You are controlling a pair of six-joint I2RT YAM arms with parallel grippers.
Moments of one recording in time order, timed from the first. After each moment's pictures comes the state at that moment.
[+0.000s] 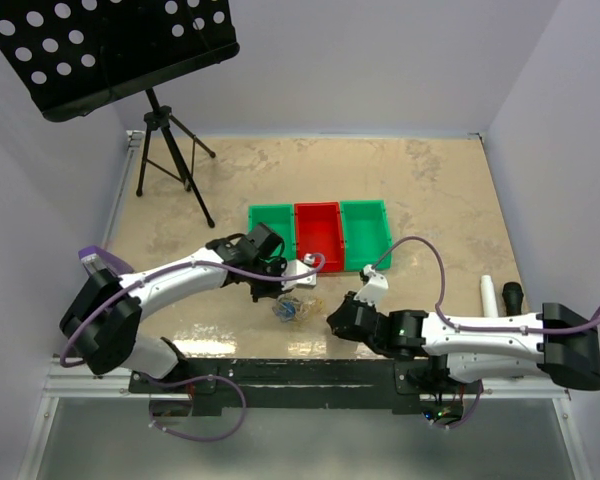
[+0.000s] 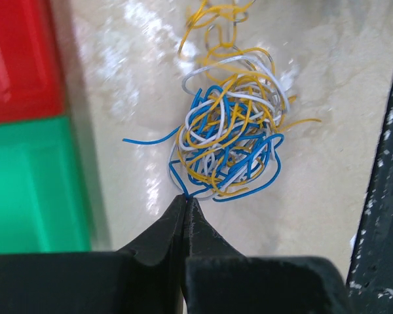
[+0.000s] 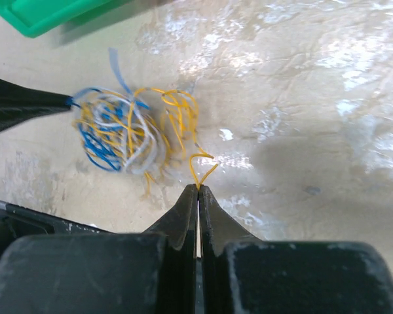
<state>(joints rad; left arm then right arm) -0.78 1.46 0.88 -0.56 0.36 0.67 1.31 1.08 0.48 -0.29 0.57 1.37</state>
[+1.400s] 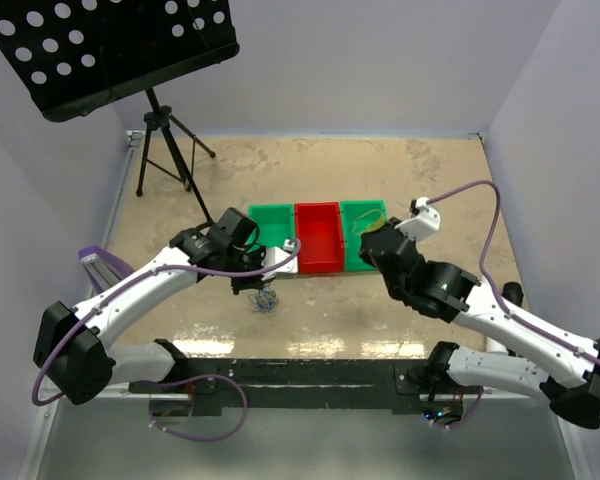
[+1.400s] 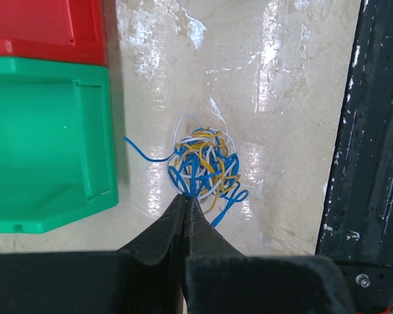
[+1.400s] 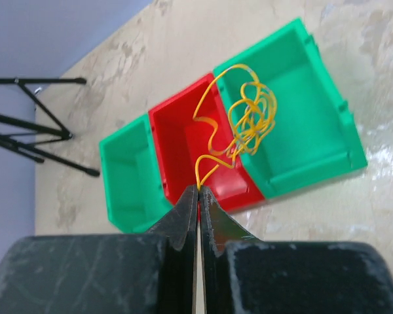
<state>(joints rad) -0.65 1.25 0.96 -0.81 0.42 0.74 1.02 0.95 0.93 -0.60 0.83 1.14</state>
